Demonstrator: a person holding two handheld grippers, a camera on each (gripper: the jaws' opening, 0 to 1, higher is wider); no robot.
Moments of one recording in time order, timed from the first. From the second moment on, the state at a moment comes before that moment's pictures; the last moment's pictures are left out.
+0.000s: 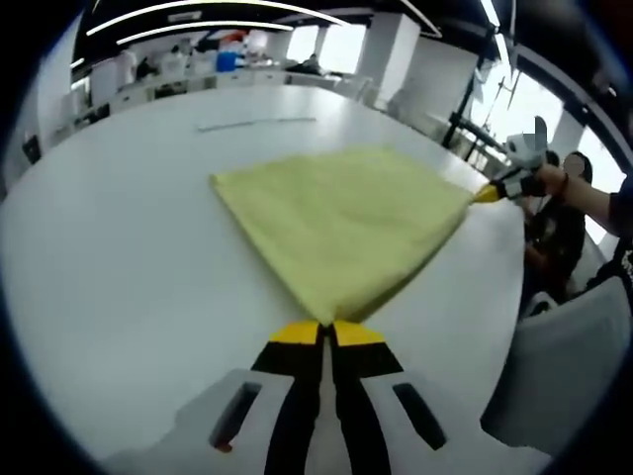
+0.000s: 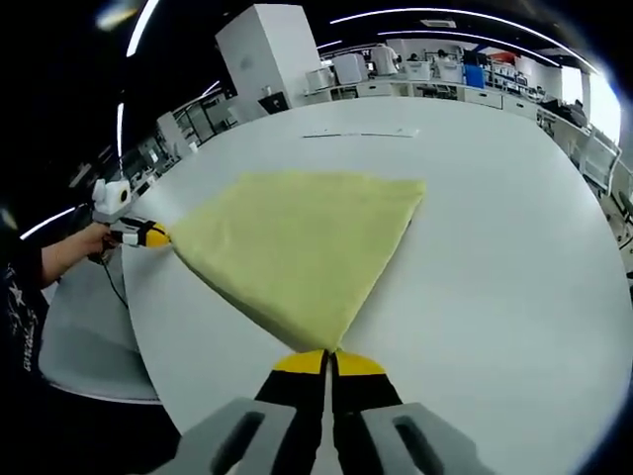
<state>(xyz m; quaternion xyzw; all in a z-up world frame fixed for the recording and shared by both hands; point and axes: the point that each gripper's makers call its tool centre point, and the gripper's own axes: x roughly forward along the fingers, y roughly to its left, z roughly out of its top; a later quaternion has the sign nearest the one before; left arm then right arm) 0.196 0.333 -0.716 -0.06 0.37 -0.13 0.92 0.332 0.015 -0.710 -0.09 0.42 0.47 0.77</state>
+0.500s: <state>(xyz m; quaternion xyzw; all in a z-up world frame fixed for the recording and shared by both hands) 0.201 0.330 -0.698 -0.08 0.35 -0.10 0.93 0.340 0.021 -0.693 -0.07 0.41 0.45 0.79</state>
